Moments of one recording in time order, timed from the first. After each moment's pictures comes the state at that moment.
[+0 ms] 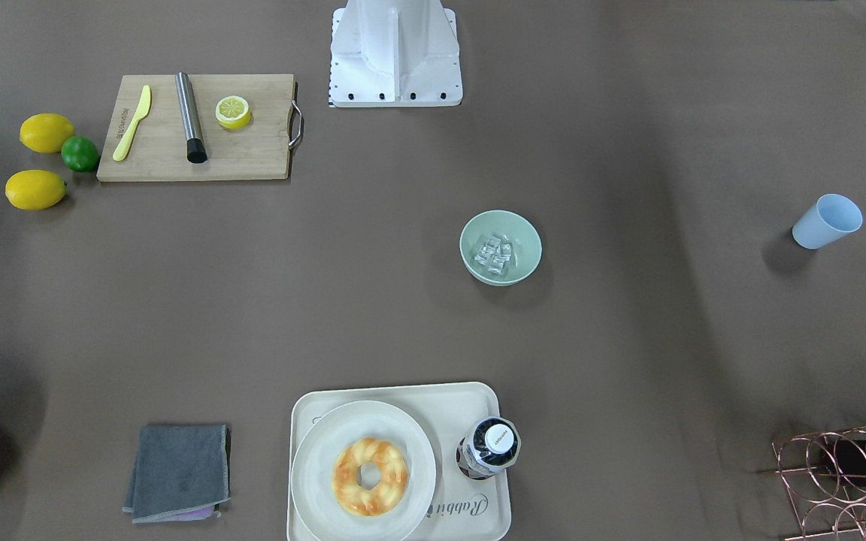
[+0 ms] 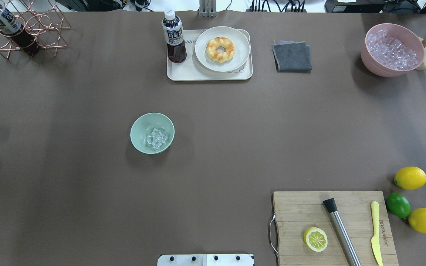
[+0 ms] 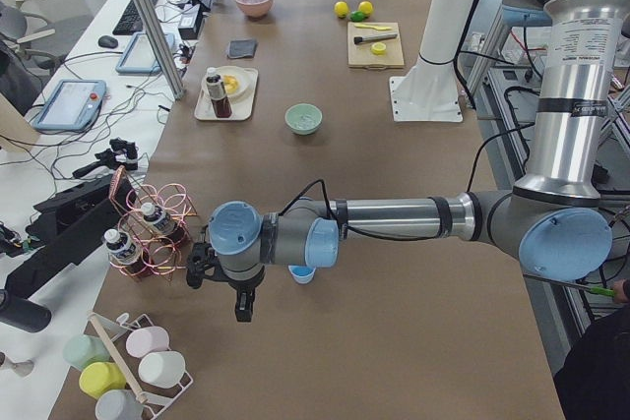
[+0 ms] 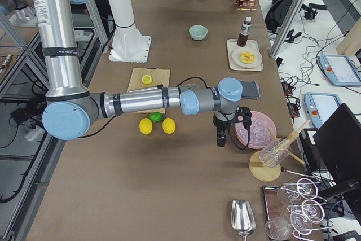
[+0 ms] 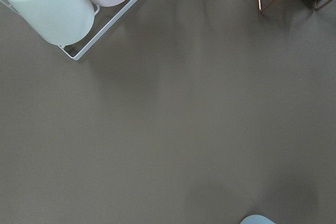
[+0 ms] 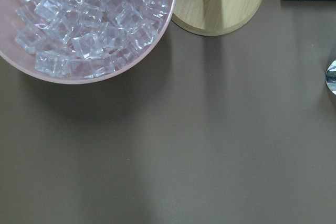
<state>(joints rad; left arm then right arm) -1.65 -1.64 -1.46 -1.67 -2.38 -0.01 1.43 -1.46 1.60 -1.53 2.28 0.25</state>
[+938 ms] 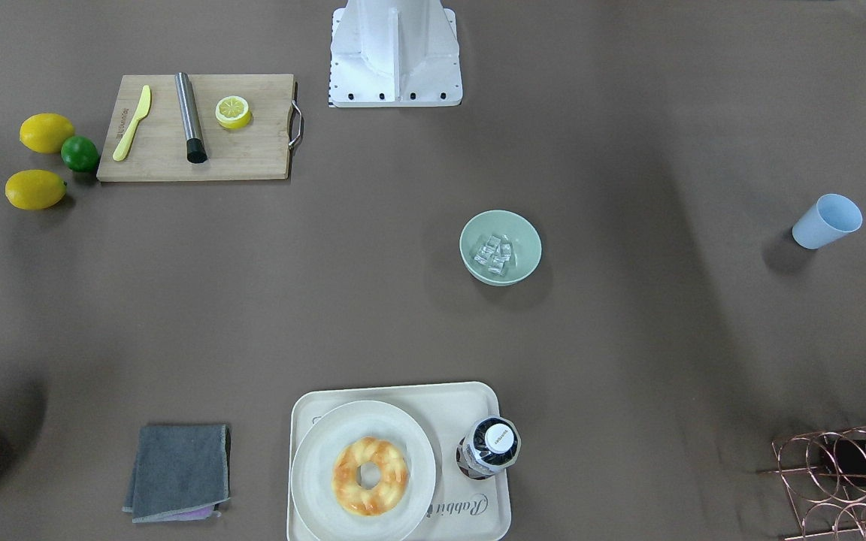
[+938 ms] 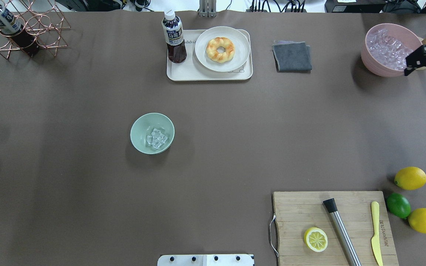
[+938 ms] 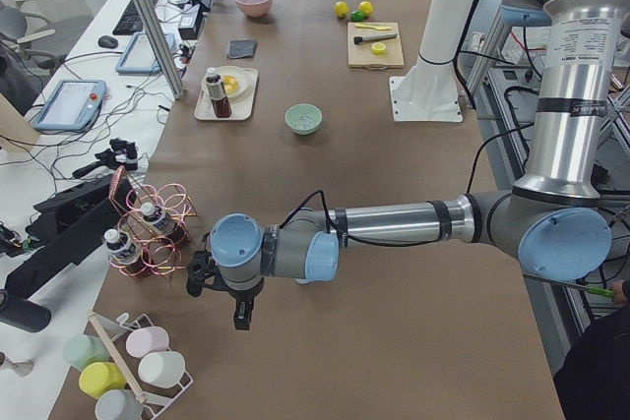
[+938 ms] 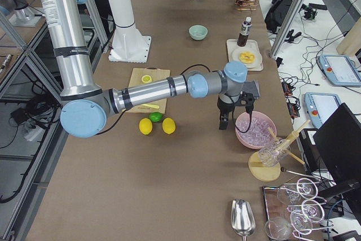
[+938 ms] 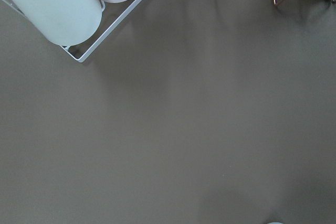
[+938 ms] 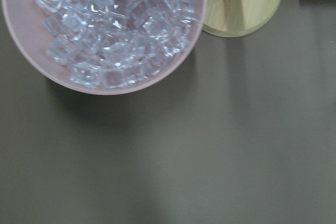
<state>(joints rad) -1.64 -1.64 -1.41 -1.75 -2.38 -0.02 1.27 -1.32 1.67 -1.63 2.25 0.56</state>
